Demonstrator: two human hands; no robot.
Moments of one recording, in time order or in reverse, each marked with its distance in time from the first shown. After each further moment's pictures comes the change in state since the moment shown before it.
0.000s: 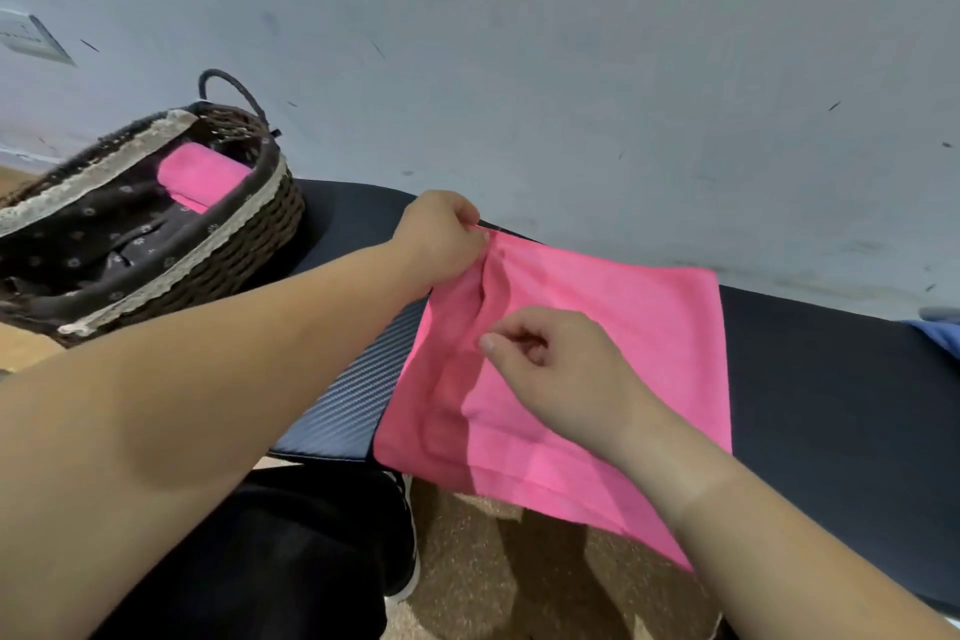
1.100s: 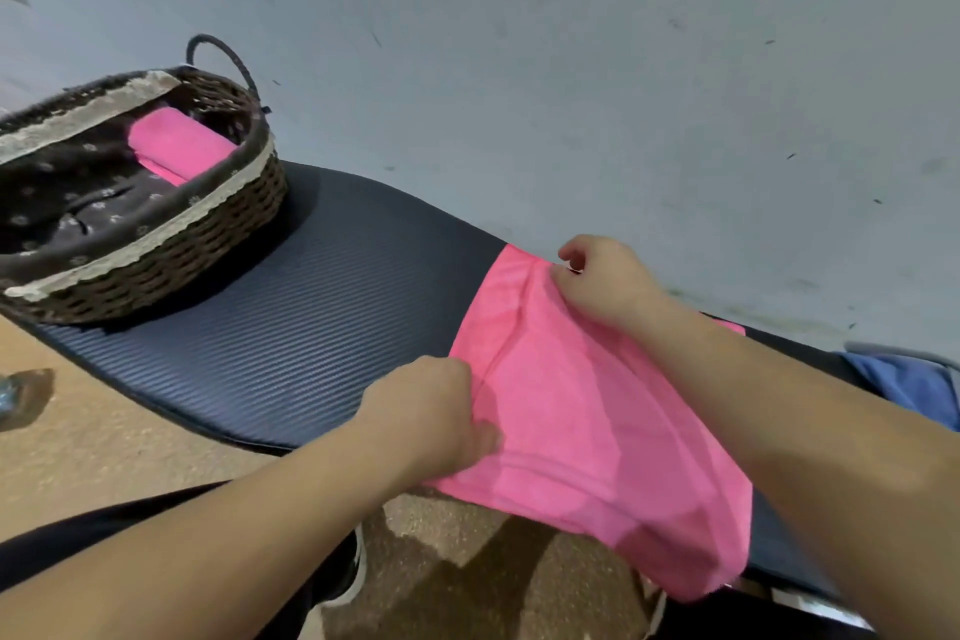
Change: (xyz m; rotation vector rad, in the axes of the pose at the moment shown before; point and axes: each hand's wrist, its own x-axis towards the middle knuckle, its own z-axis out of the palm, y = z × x) left_hand -0.153 -0.007 0.016 0.608 -0.383 0.019; right_hand 0.096 0.046 -0.060 -0.488 0.055 0.234
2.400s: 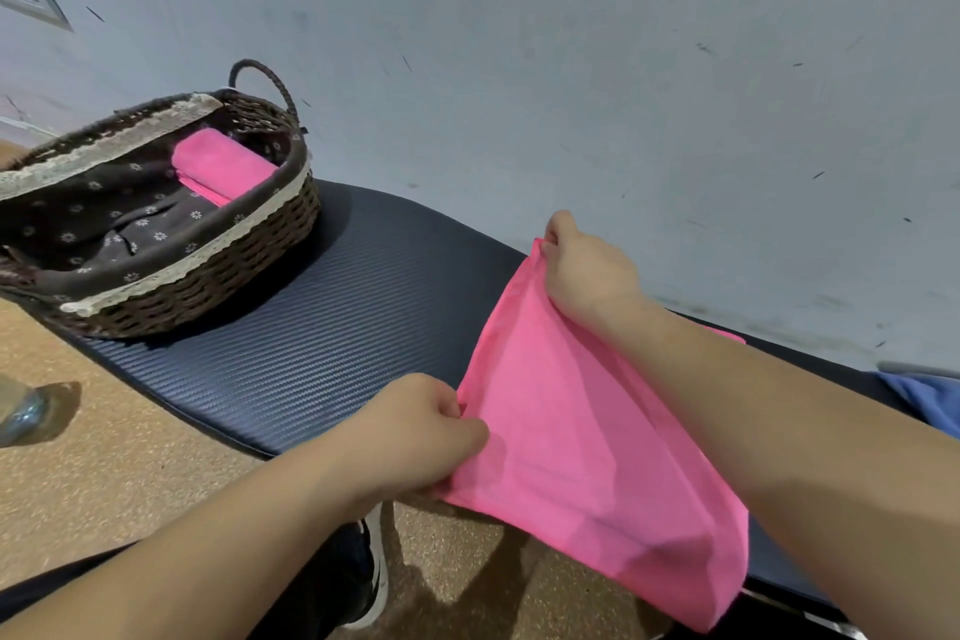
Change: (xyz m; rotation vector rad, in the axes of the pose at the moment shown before) left_hand -0.027 -0.047 -0.014 -0.726 -0.057 -0.088; right_hand 0.021 -0.051 0.024 -0.158 0.121 -0.117
